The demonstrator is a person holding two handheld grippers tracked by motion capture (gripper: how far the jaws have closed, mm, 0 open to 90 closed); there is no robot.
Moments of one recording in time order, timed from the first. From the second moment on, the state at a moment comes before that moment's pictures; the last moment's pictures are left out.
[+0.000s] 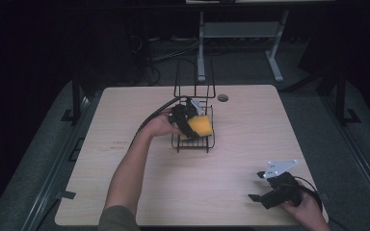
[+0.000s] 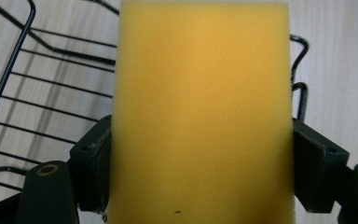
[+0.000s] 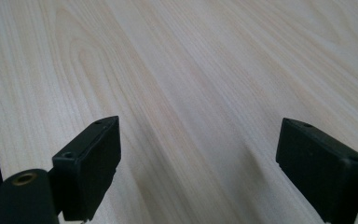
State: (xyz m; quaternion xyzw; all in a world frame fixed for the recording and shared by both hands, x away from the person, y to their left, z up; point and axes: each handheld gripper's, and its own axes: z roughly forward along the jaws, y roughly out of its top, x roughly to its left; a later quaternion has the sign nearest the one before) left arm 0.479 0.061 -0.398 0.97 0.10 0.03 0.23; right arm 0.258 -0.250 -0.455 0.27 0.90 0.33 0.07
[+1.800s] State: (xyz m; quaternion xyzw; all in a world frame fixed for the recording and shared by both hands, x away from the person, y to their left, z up) left arm 0.480 0.068 -0.392 0.97 0.11 0.02 0.23; right arm 0.257 -0.249 -0.455 0.27 0.90 0.33 0.07
